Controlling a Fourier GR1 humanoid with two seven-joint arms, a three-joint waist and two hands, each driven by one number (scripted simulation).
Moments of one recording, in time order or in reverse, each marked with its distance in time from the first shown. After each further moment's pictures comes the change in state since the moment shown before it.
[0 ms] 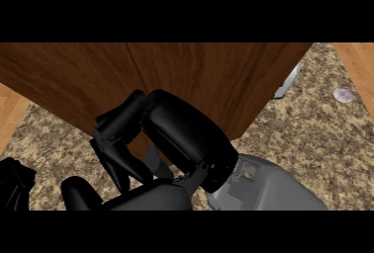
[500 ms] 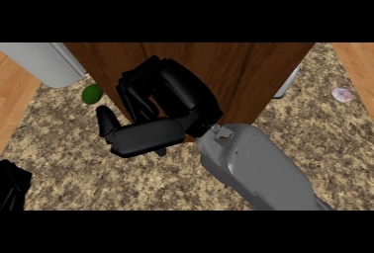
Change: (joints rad) left arm 0.009 -0.024 0.040 -0.016 -0.008 -0.037 0.035; right arm -0.044 0.001 -0.056 0.268 -0.085 0.017 -0.161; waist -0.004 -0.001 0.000
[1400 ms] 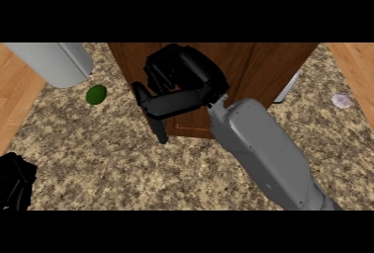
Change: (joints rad) left arm -0.053 -0.039 0.017 0.021 -0.044 -0.017 0.032; right arm -0.038 -0.017 -0.115 0.263 0.005 0.269 -0.143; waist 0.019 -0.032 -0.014
